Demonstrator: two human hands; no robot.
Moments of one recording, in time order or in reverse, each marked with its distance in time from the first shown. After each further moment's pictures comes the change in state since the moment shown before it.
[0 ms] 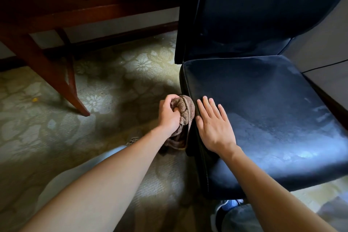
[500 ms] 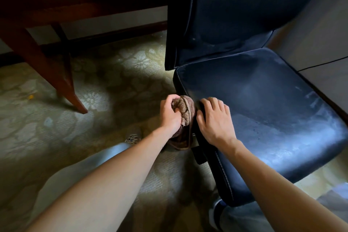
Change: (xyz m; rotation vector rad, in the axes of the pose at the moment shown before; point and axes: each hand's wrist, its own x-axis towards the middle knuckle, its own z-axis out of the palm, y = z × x) left_hand -0.012 -0.007 0.004 -0.064 -0.009 -0.016; right_hand 0.001 -0.006 -0.019 0.106 0.154 0.070
